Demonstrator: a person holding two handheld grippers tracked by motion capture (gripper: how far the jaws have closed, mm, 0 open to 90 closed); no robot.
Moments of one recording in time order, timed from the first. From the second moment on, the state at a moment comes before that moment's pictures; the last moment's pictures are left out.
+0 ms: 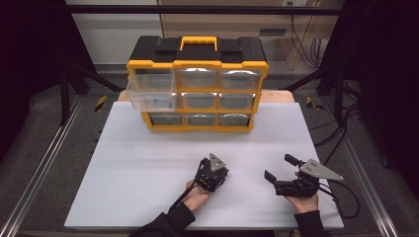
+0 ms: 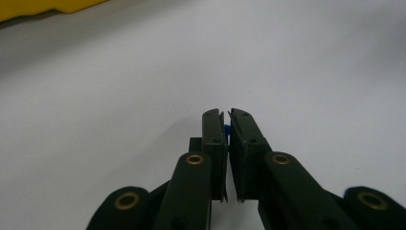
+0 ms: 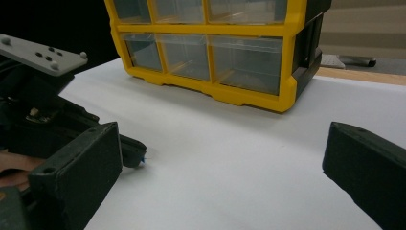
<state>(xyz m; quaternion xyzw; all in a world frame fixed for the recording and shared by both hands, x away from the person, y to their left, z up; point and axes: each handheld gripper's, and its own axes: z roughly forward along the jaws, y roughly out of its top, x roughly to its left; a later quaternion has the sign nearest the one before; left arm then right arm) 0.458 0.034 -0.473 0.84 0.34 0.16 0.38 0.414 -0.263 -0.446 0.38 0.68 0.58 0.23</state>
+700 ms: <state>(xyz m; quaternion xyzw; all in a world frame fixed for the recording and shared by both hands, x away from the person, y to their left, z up) 0.436 0.110 -0.398 0.79 0.35 0.18 0.47 0.415 -0.261 -0.447 0.38 0.69 0.57 0.23</state>
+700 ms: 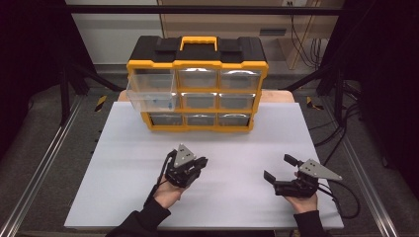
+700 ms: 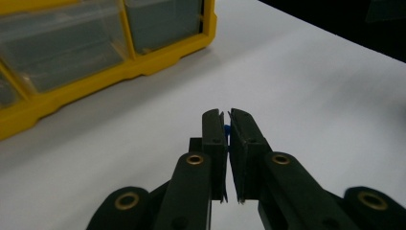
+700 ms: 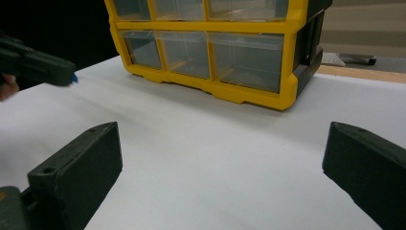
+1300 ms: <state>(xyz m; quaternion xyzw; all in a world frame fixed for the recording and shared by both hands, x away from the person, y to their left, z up) 0.435 0.163 -0.324 0.75 0.34 0.23 0.51 0.415 -0.261 -0.447 0.38 0.69 0.57 0.23</state>
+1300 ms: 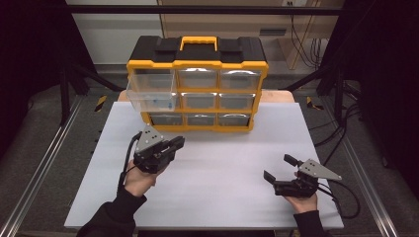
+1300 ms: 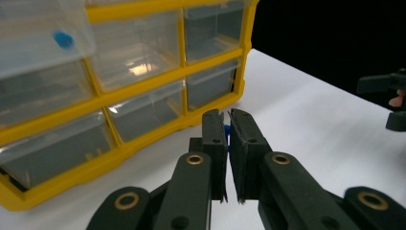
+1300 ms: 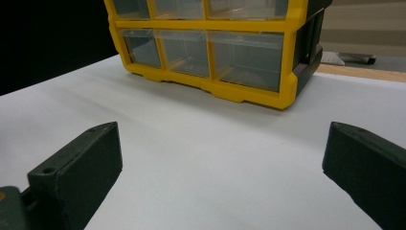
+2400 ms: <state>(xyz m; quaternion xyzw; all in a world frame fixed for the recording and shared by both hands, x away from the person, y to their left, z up) 0.469 0.189 -0.220 0.73 0.33 0.31 0.51 0.416 -0.261 -0.448 0.38 0.69 0.57 0.24</state>
